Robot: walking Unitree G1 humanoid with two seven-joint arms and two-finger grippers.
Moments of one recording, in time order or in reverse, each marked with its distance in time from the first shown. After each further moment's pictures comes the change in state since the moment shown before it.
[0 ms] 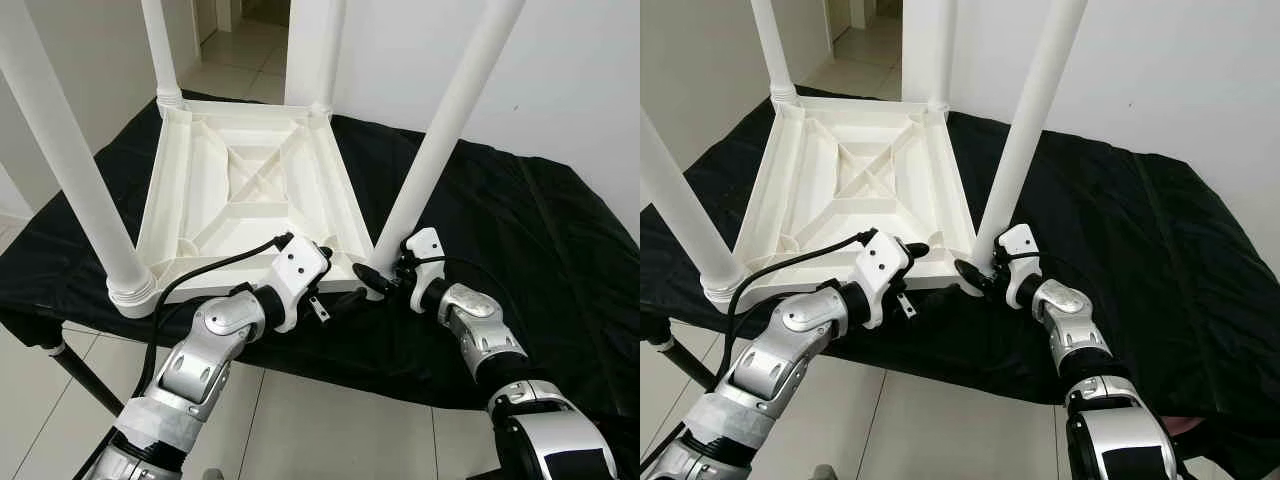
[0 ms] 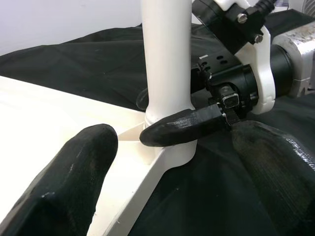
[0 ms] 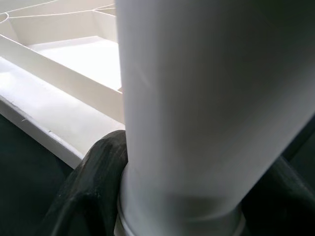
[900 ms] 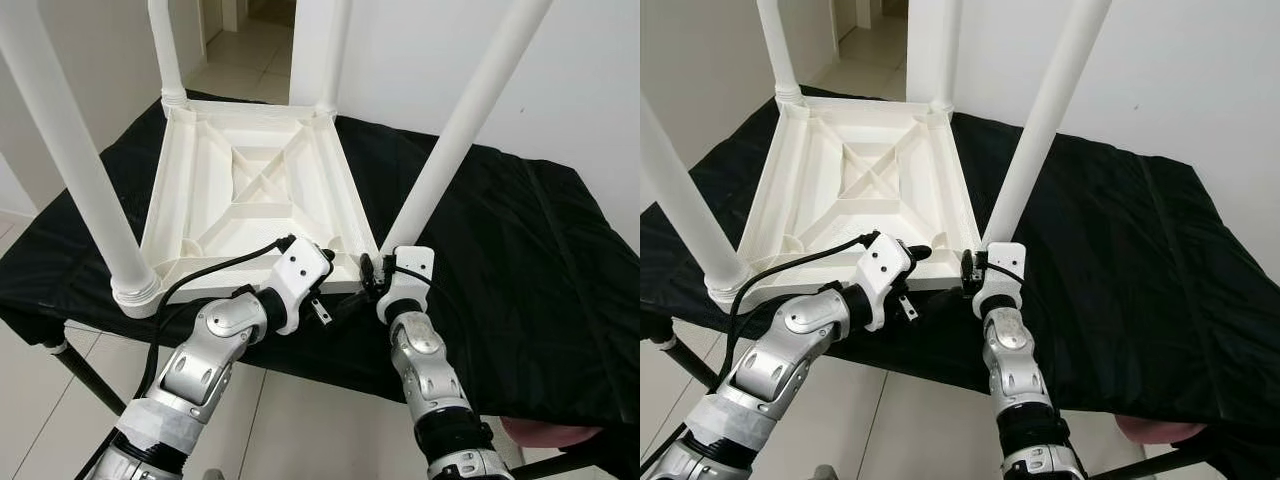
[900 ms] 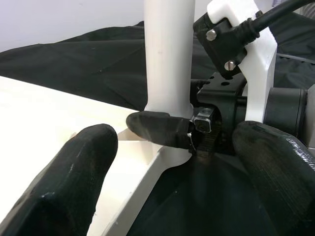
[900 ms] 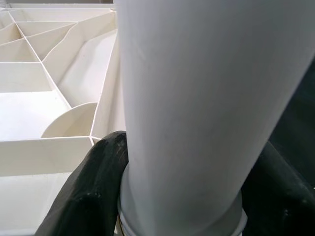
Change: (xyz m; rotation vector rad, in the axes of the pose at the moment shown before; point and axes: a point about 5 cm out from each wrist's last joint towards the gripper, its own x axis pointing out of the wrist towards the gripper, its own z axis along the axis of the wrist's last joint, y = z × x) left arm 0.001 -0.003 0.000 -0.007 -0.002 -0.010; right arm 0.008 0.051 0.003 0.201 -0.092 -0.689
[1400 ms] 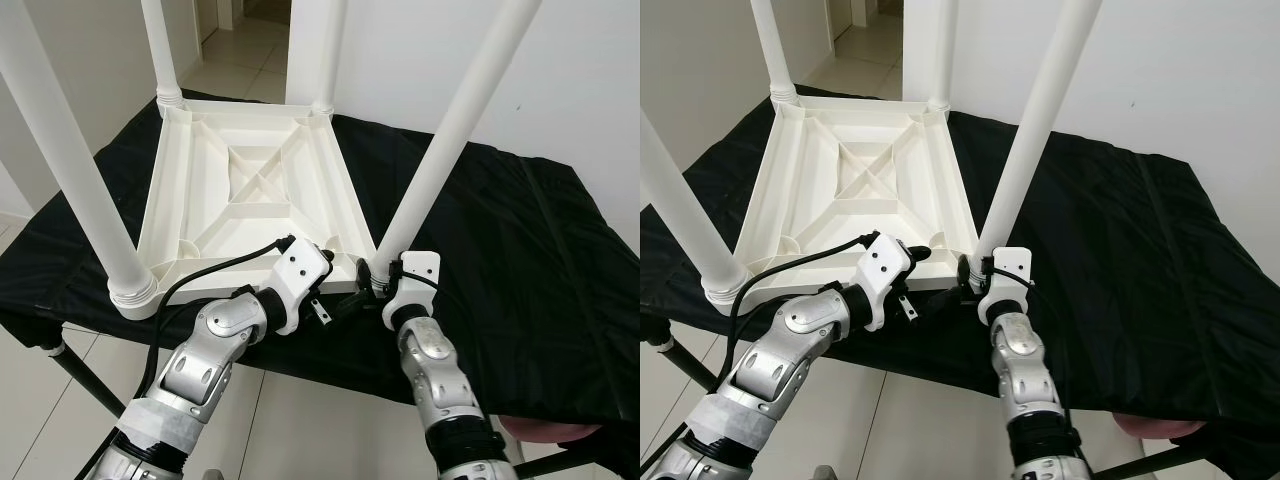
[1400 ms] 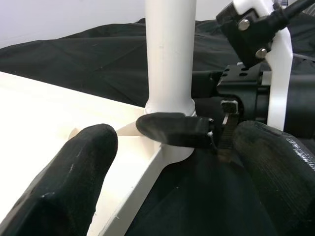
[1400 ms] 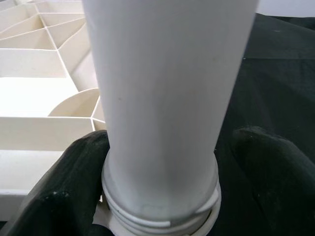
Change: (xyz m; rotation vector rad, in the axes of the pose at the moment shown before) left arm 0.000 0.001 -0.002 -0.004 0.008 0.002; right arm -0.007 -0.019 0.001 -0.025 0.012 0.128
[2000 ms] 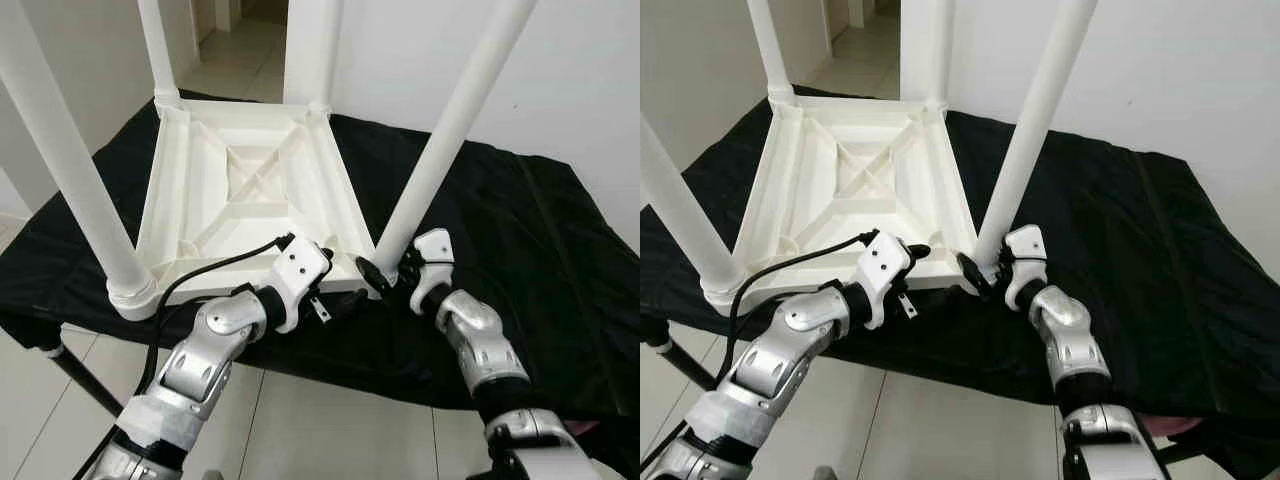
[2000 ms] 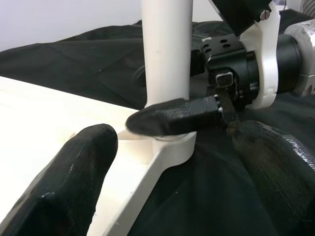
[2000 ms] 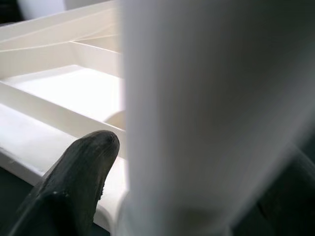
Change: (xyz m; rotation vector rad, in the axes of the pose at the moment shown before) left arm 0.002 0.002 0.002 0.009 -0.003 -0.001; right arm 0.027 -0.021 0.018 -0.141 0.003 0.467
